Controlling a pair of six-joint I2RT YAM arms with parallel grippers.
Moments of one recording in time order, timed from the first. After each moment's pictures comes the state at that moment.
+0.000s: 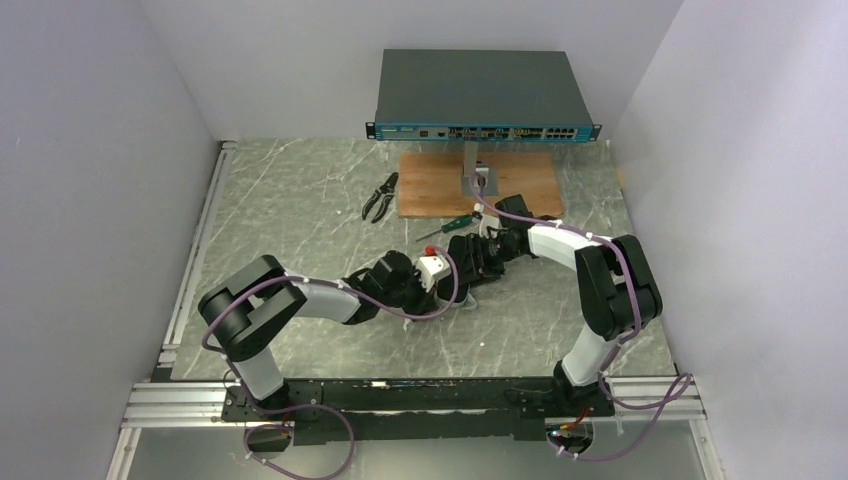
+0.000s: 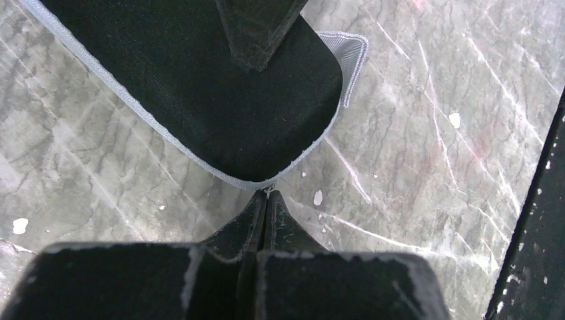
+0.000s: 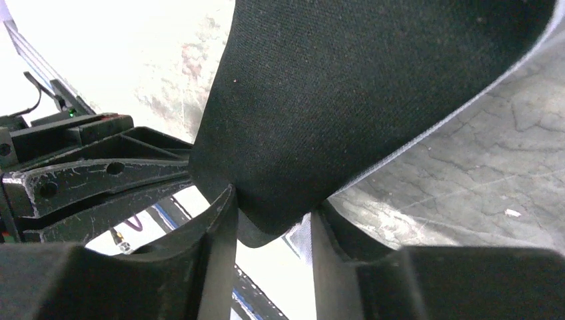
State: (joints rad) left arm -0.87 1.71 0.67 0.44 0.31 -0.07; right arm 0.32 1.72 0.96 -0.45 -0.65 0.25
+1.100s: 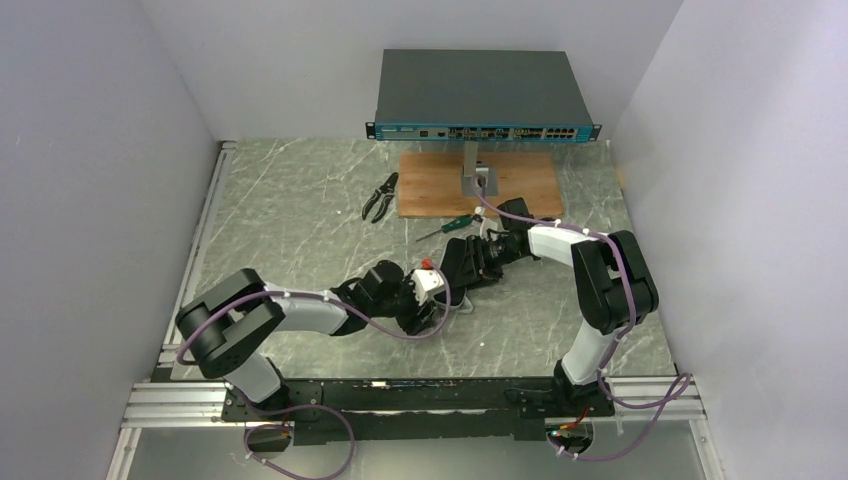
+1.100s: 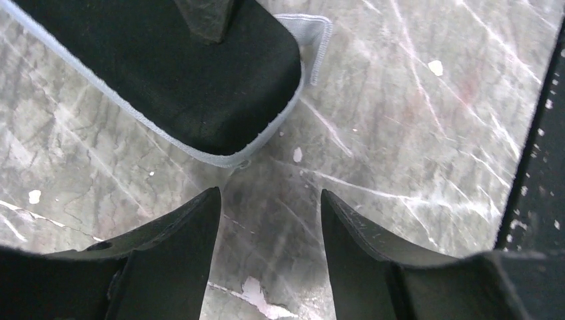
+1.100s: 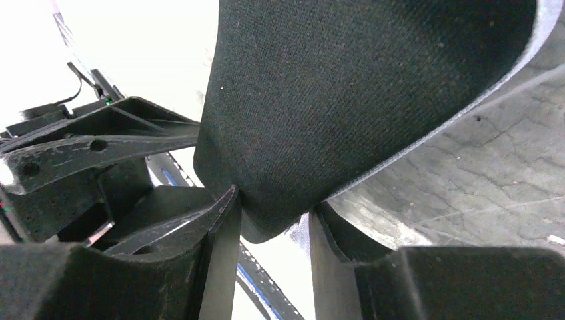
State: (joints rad) left arm -0.90 1.56 0.56 0.42 0.30 0.09; right arm 0.30 1.75 0.94 -0.42 -0.76 0.25
